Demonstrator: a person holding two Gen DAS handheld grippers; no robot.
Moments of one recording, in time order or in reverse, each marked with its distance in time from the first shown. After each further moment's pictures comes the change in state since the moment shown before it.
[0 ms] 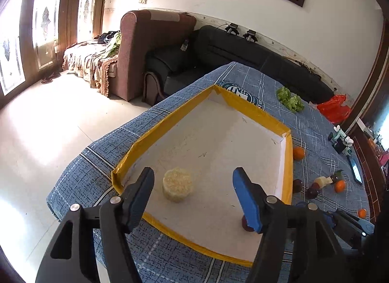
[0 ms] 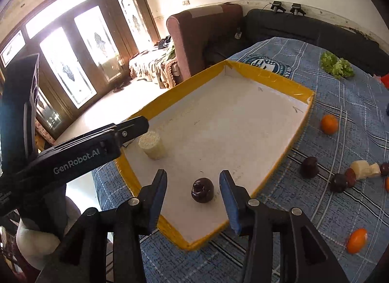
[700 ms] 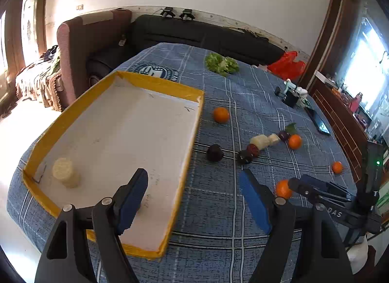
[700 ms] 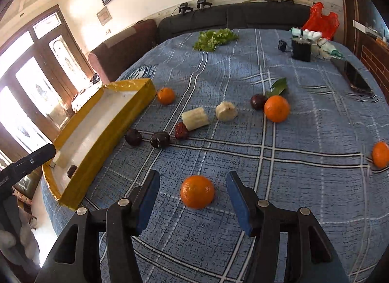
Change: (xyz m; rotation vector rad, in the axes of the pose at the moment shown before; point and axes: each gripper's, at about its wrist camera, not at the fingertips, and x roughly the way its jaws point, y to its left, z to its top) left arm 0.016 -0.140 -0.039 0.270 0.108 -0.218; right arm -0.073 -0.181 -0.073 0.306 -0.046 -0.245
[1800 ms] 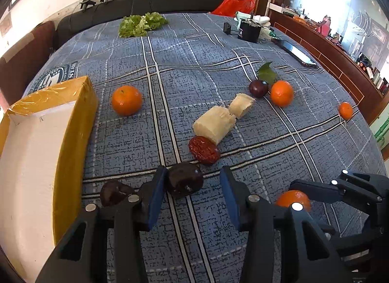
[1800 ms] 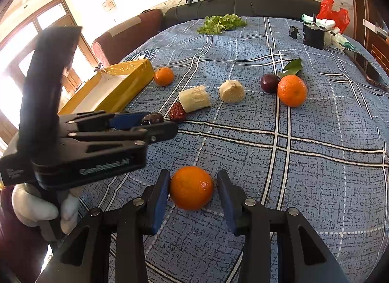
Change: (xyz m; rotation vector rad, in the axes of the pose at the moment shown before) left arm 0.150 -0.092 0.015 0.366 0.197 -0.123; right arm 0.021 -0.010 -0.014 -0.025 0.033 0.037
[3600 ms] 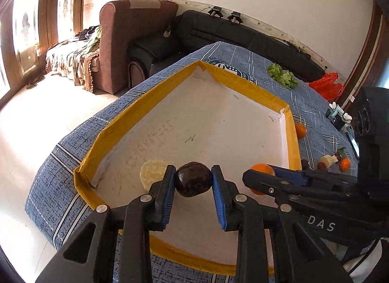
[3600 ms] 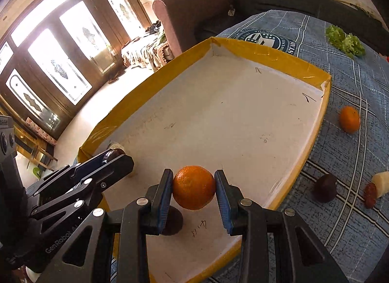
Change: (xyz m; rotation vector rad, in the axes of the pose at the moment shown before) left arm -0.150 0.184 -0.127 -0.576 -0.202 0.261; right arm 0.100 0.214 0.061 -0.238 0.182 0.208
